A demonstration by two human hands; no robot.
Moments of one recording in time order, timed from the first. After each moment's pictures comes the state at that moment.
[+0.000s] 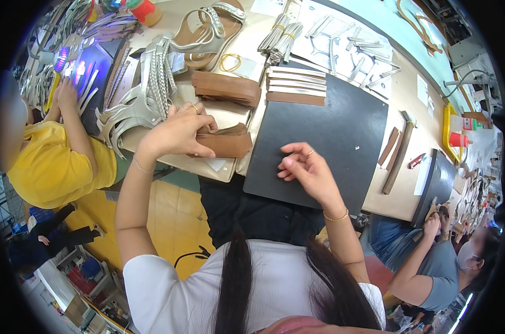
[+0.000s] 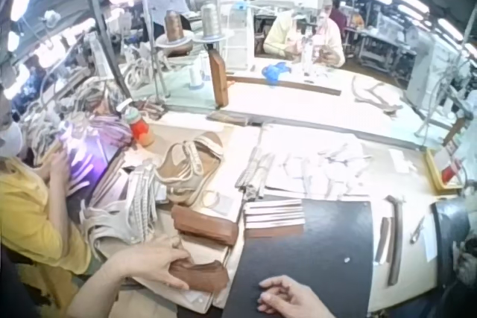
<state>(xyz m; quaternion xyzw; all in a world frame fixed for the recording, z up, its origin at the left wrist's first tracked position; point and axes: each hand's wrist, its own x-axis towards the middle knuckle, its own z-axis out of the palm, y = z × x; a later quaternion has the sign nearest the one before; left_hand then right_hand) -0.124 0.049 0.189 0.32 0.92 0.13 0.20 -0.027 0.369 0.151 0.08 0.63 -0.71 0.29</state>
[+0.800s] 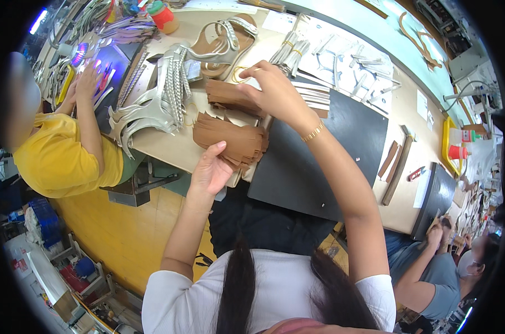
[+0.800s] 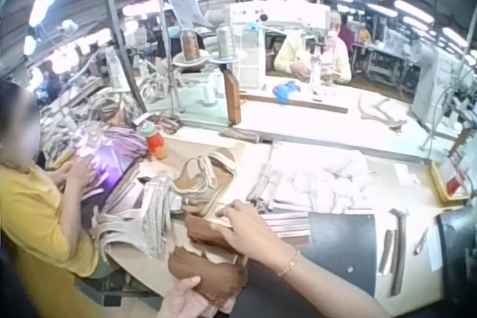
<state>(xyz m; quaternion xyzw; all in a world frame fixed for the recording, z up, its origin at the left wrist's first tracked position) -0.037 0.107 0.123 -0.18 0.24 0.94 0.14 -0.191 0.282 0.171 -0.29 0.89 -0.36 -0.04</state>
